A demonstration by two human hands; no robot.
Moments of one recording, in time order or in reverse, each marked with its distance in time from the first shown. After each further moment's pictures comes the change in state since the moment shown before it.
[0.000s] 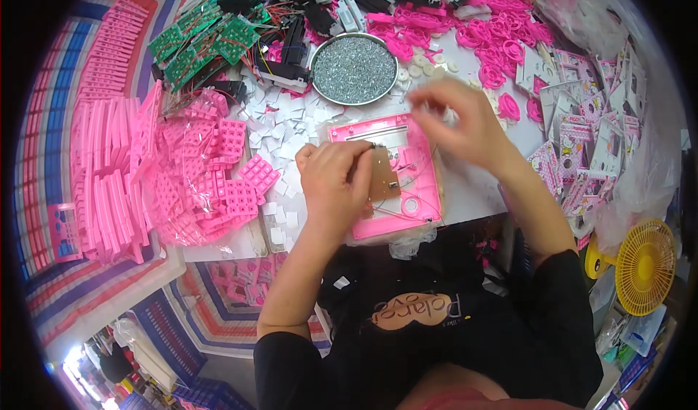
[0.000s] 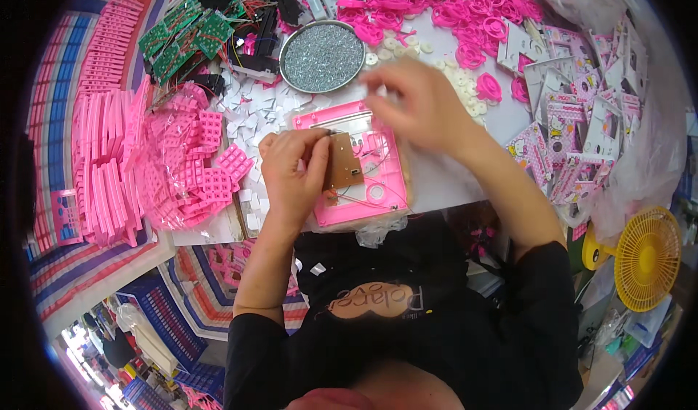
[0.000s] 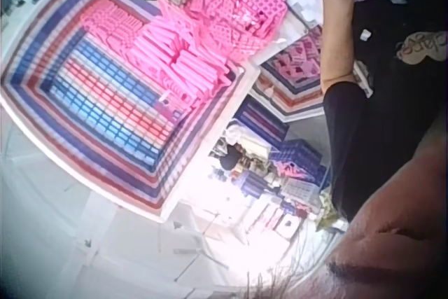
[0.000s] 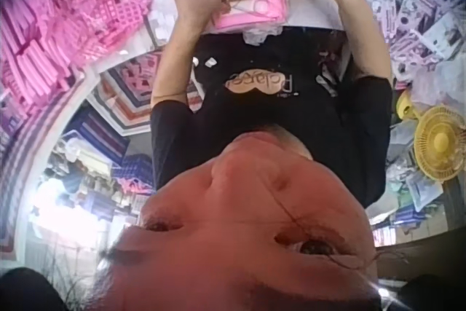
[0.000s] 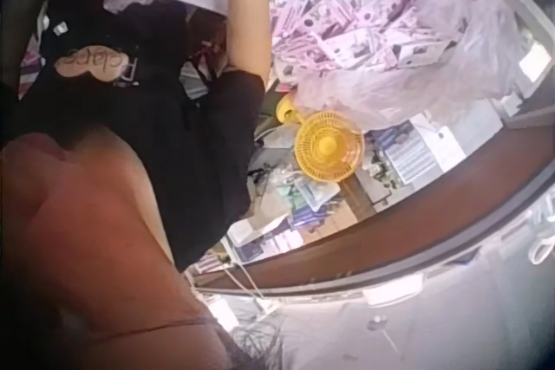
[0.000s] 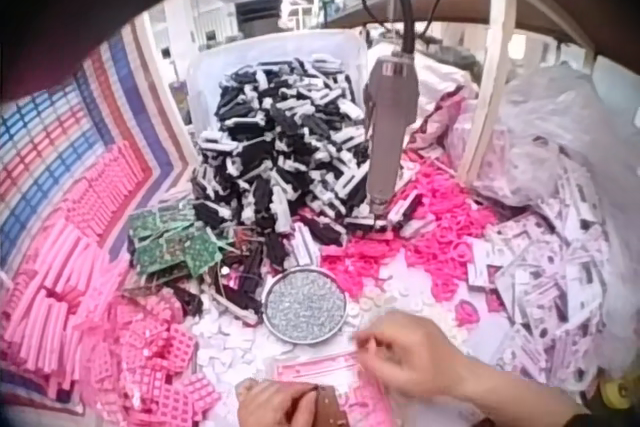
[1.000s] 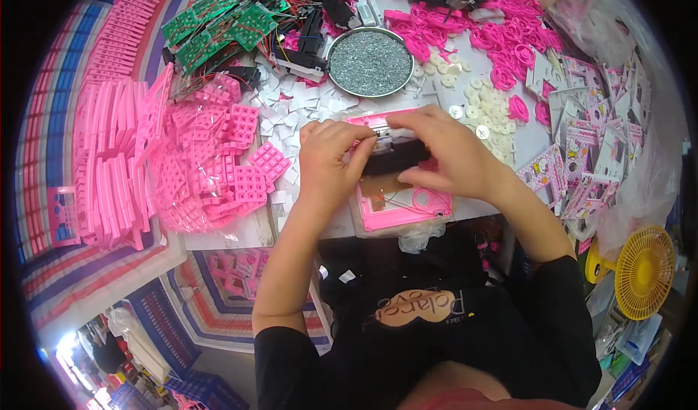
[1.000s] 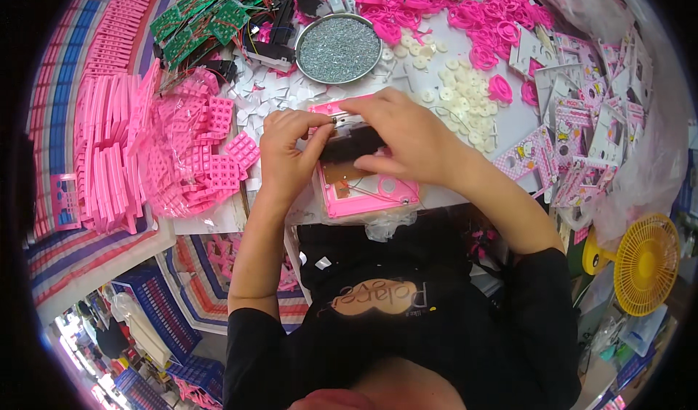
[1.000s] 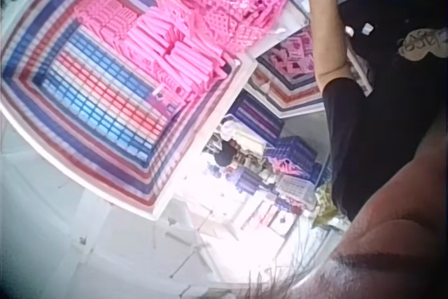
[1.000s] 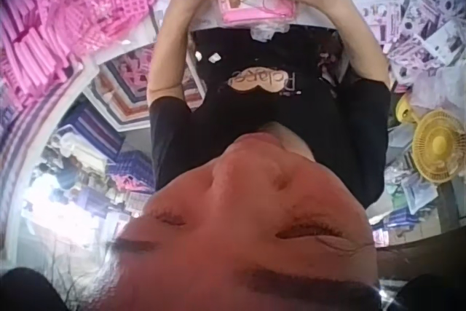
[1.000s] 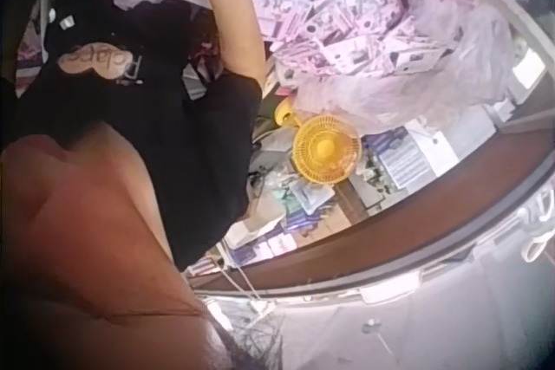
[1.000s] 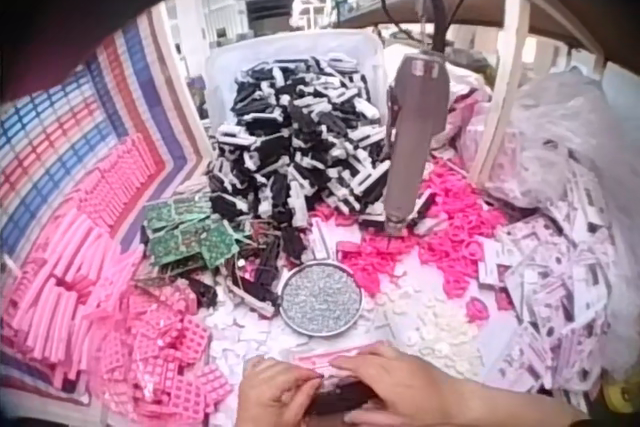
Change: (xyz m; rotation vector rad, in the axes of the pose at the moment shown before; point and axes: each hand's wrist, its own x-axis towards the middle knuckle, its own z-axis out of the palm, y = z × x) left_hand 0.012 -0.026 -0.017 -0.040 -0.093 0.048; right_hand -0.017 -0.024 0.031 -0.074 -0.217 -0.181
